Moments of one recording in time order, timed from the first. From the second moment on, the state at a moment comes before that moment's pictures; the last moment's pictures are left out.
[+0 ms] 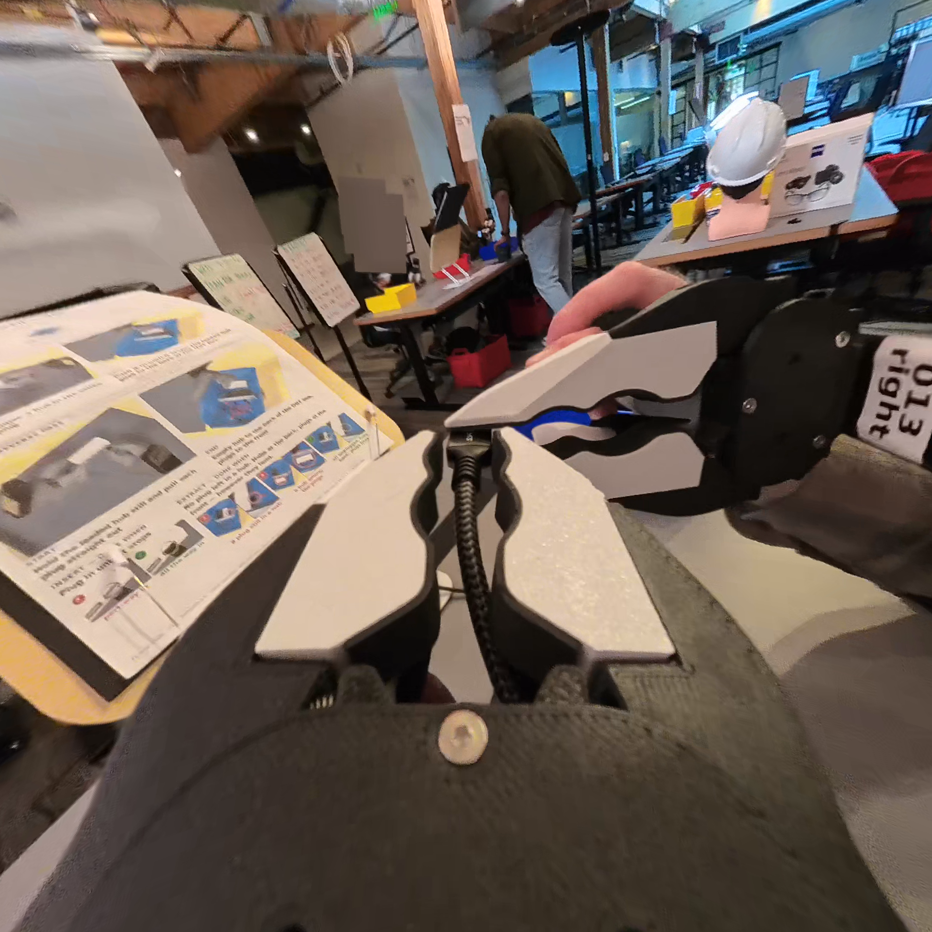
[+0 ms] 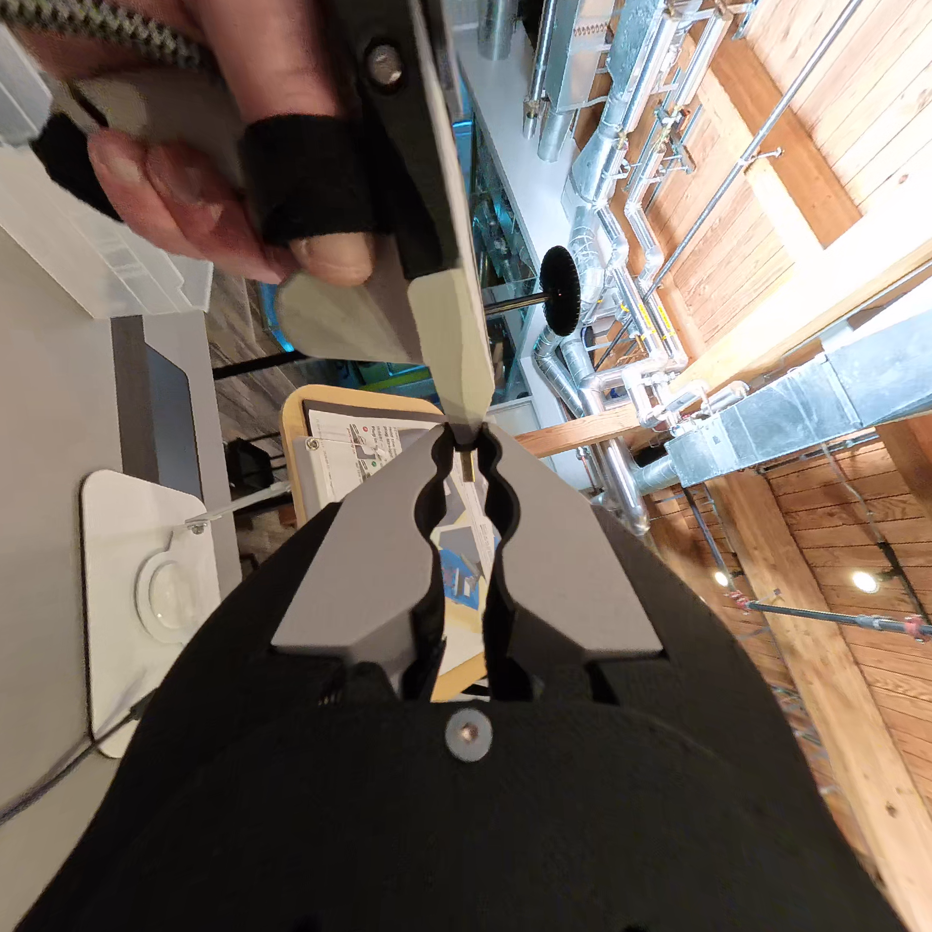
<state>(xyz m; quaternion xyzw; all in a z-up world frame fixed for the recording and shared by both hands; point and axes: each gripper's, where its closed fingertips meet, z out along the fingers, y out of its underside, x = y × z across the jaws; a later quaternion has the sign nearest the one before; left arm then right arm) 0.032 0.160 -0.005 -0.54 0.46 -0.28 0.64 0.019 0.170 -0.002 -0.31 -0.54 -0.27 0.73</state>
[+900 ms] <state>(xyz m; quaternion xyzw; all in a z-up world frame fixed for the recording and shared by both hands) -0.017 0.203 -0.036 -0.60 0.43 -0.31 0.60 0.050 0.203 -0.071 -0.47 -0.63 -0.13 0.60</state>
